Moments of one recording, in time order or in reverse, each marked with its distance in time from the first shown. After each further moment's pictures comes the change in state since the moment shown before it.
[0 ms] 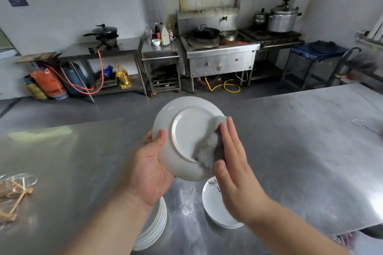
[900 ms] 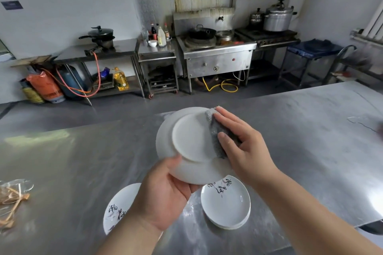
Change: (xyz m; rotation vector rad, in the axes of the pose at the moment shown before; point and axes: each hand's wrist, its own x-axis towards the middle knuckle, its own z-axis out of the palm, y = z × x) left_hand -0.016 -0.031 -0.012 0.004 -0.169 -0.148; right_hand 0.048 0.003 -0.034 0.100 0.099 0.064
